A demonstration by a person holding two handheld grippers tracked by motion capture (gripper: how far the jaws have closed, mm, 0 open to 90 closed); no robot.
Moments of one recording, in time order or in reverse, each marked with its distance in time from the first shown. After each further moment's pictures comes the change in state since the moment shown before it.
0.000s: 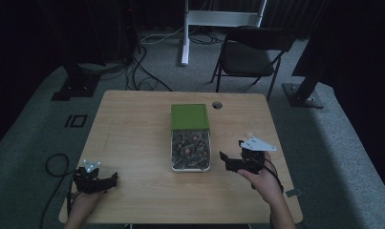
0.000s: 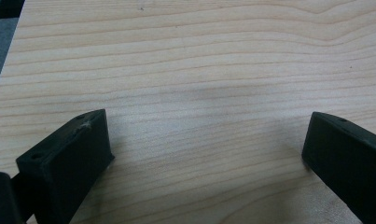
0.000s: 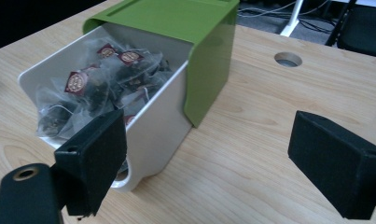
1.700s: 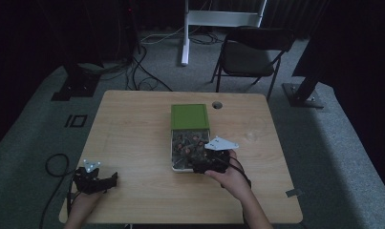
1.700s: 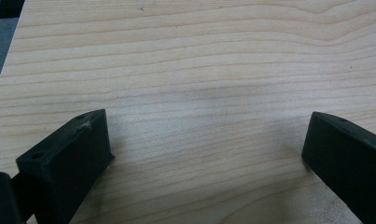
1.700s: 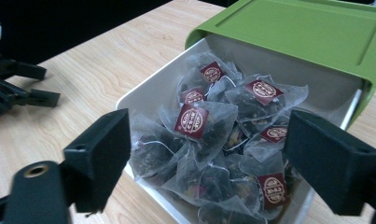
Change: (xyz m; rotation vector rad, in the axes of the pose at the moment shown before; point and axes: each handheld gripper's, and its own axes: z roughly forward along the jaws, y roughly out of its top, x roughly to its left) left arm 0.000 0.000 0.000 0.001 0.000 0.001; right arm 0.073 0.017 0.056 0.004 0.166 -0.047
